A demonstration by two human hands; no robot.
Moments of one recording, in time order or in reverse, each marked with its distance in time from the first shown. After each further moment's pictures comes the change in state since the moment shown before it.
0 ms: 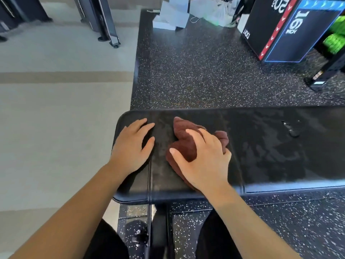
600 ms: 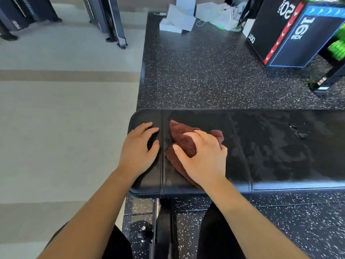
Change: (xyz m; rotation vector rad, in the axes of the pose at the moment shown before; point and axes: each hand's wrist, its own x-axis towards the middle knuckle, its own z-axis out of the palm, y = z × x) left_hand -0.022 -0.005 -0.007 -0.116 0.076 -0.064; right_hand 0.001 -0.019 0.012 0.030 0.020 -0.061
